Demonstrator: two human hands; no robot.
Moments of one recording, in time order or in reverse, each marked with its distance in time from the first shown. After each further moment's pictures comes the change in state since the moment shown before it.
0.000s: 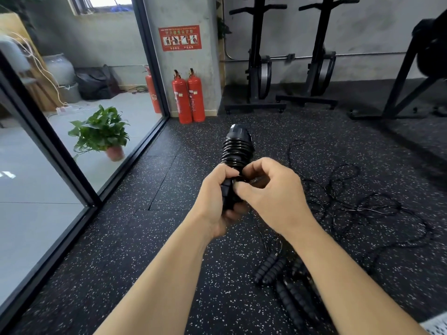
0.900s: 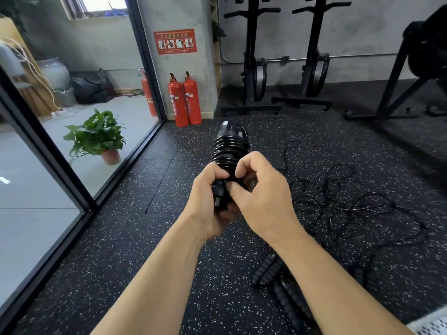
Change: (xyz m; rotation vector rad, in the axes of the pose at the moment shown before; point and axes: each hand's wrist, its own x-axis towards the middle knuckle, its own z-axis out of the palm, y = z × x) left_hand -0.004 0.005 0.004 -0.115 -0.029 -0.005; right_hand -0.004 -0.001 0.010 -0.004 0.090 -0.192
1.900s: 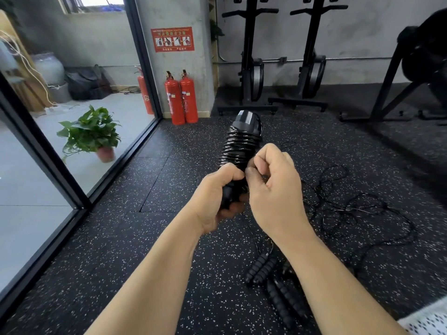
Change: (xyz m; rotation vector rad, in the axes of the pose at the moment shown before) left_hand 0.002 -0.001 0.009 0.302 -0.030 0.084; right_hand 0.000 -0.004 -0.021 0.045 0.122 -0.044
